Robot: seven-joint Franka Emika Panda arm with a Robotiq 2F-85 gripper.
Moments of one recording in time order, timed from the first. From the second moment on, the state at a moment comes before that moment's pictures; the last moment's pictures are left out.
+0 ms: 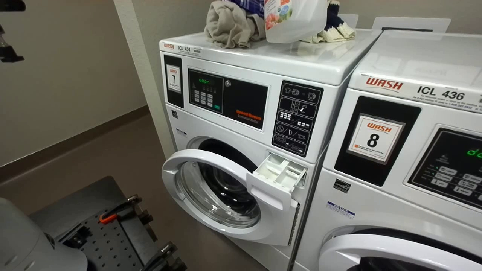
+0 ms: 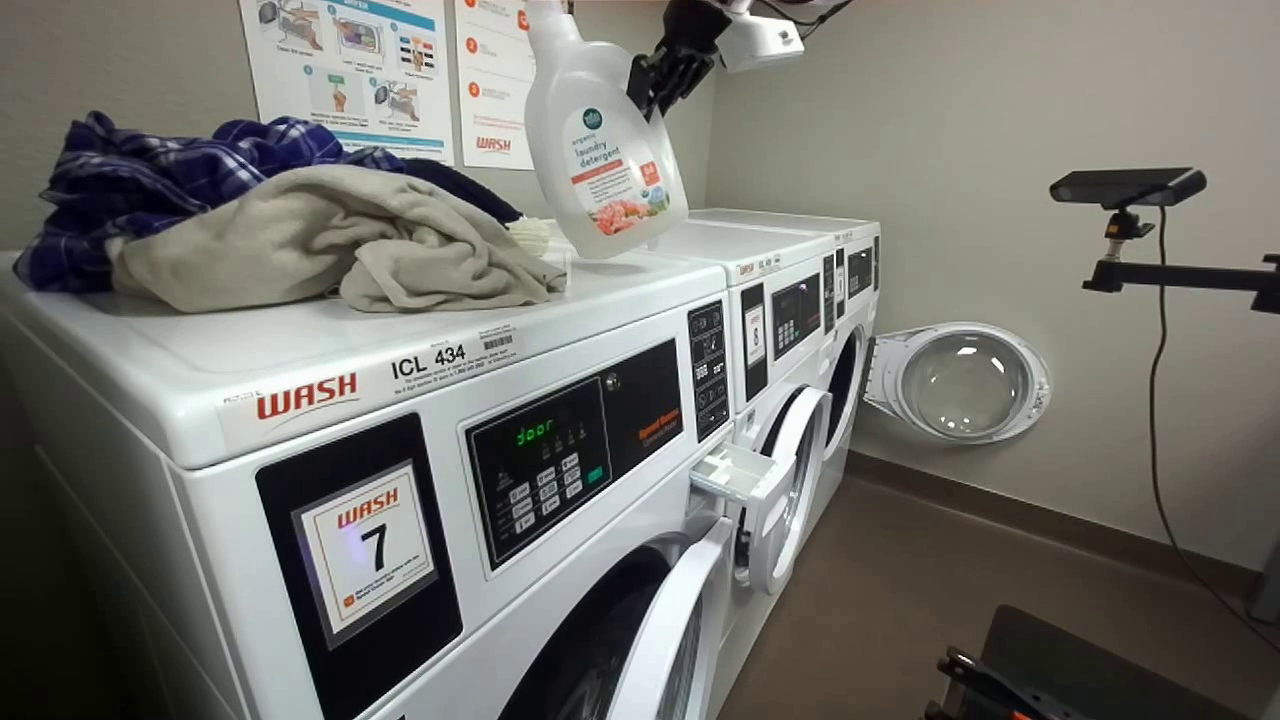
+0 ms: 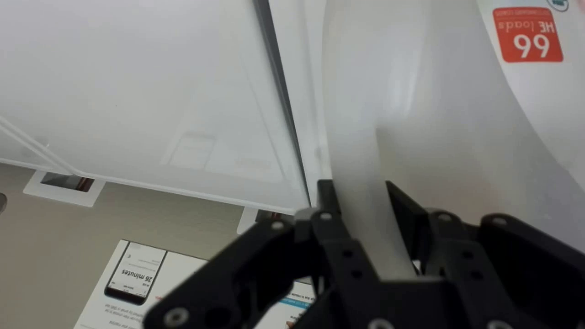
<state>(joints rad) -0.11 -0.02 -0.08 -1.72 -0.11 2.47 -0.23</state>
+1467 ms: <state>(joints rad) -0.10 -0.22 -0.12 -1.72 -0.11 2.00 -0.51</state>
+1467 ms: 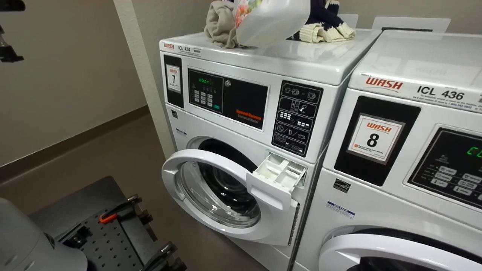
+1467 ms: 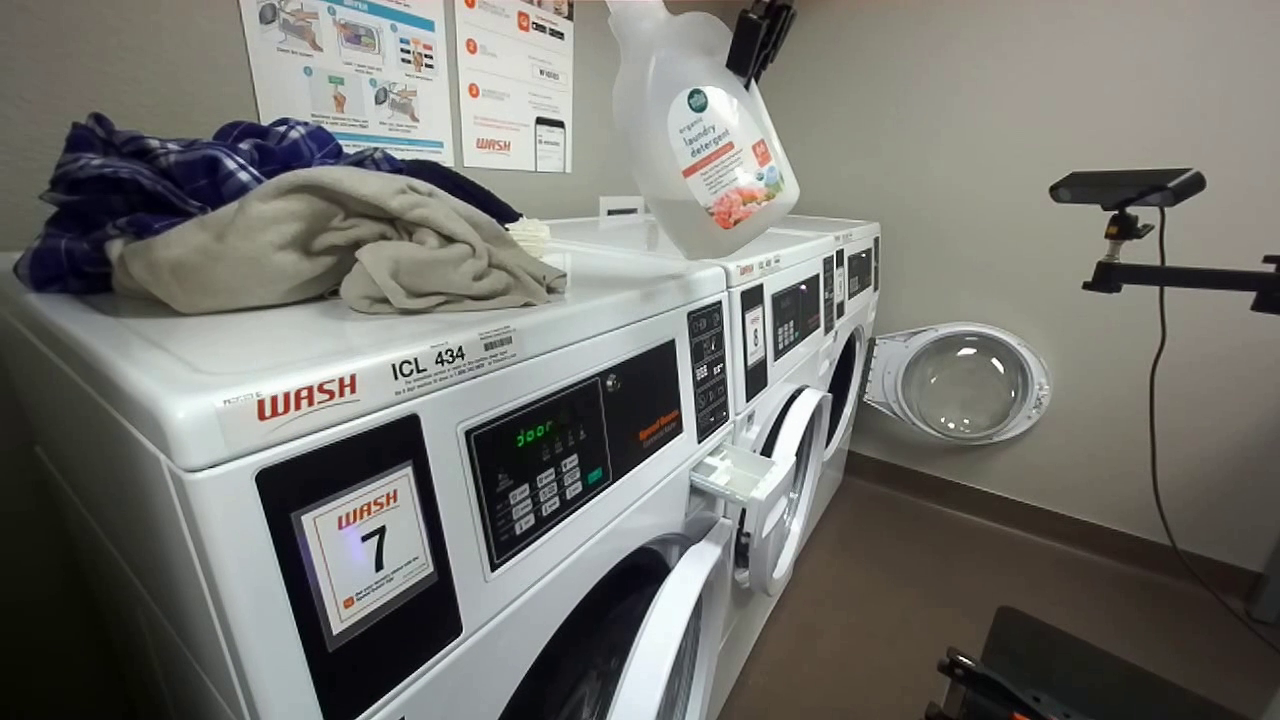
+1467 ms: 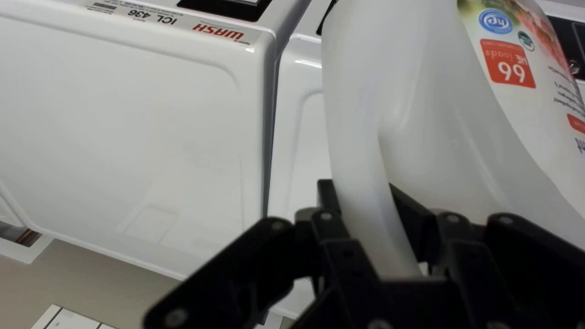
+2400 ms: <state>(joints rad) -0.08 -0.41 -0.13 -2.03 -0.20 1.94 -0.50</state>
